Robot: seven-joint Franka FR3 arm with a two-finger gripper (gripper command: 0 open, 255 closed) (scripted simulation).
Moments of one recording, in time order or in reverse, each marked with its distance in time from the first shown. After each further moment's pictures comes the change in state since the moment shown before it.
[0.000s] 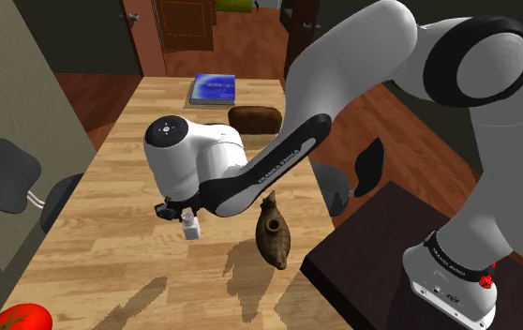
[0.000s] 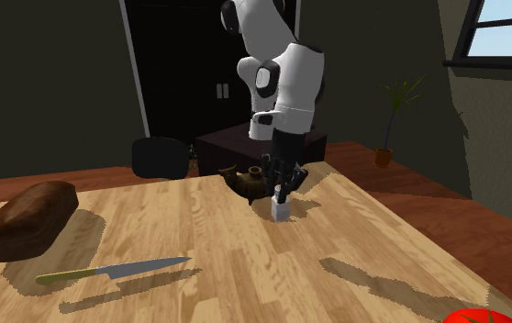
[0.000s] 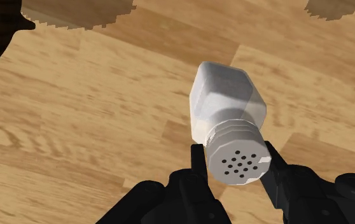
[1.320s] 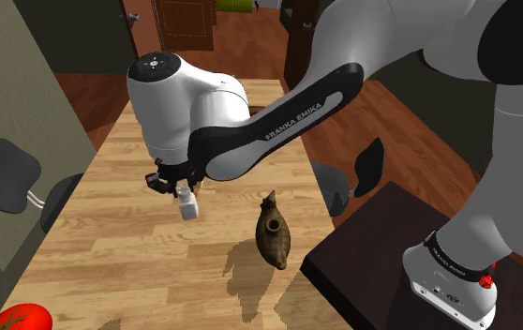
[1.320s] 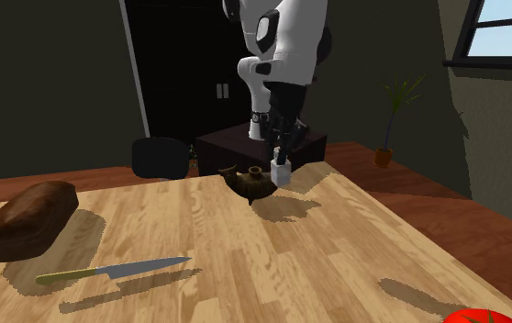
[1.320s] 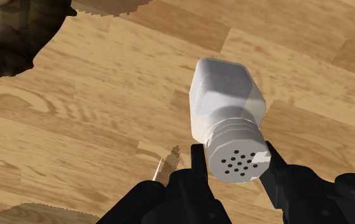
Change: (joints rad) arm -0.056 -0.159 0.073 0.012 0.109 -0.153 -0.098
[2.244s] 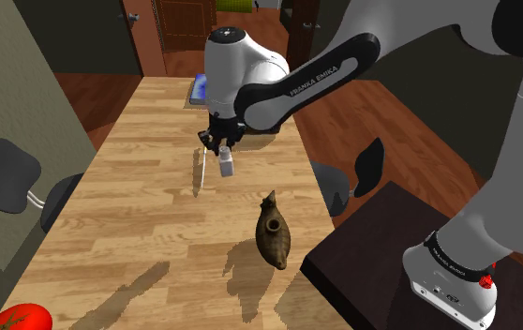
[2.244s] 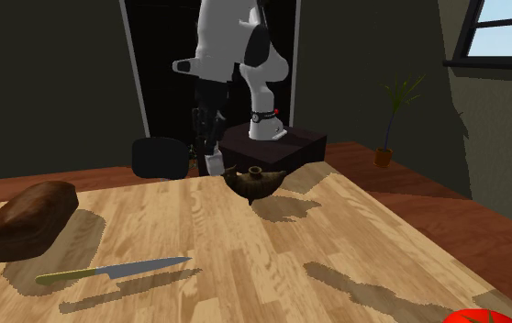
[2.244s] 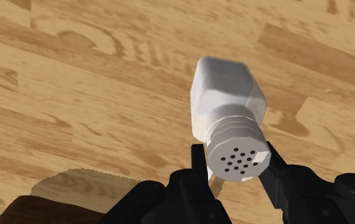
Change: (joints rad) arm -0.285 -0.133 -0.025 -0.195 0.085 0.138 -0.292
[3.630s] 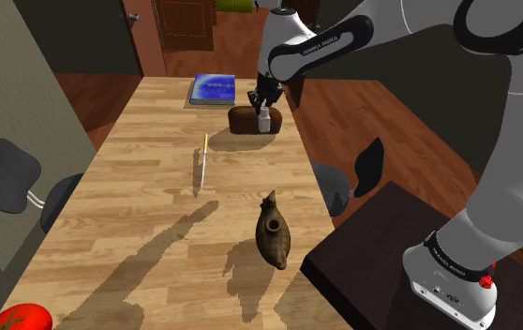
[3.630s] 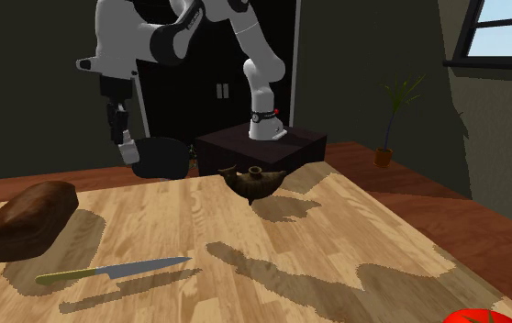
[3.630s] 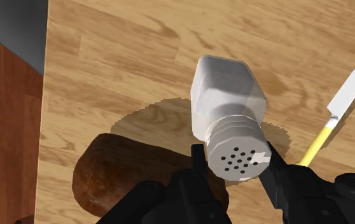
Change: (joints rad) arm -0.329 0.096 -0.078 0.147 0.095 0.019 -0.489
